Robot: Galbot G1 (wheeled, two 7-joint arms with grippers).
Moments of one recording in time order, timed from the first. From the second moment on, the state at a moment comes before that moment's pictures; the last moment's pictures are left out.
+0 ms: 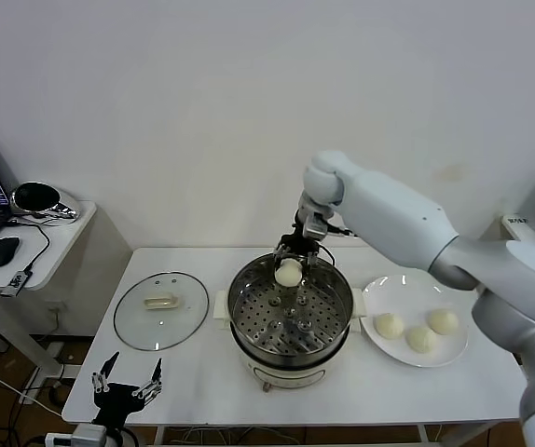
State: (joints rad) left arm 1.72 -1.45 -0.73 -2.14 0.06 0.21 0.14; right arm 0.27 1.30 -0.81 0.92 -0.29 0.82 -1.34
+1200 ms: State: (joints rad) left arm 1.71 -1.43 -0.71 -2.15 0.05 0.23 0.15; right arm 0.36 0.80 -0.80 1.38 0.02 -0.02 -1.29
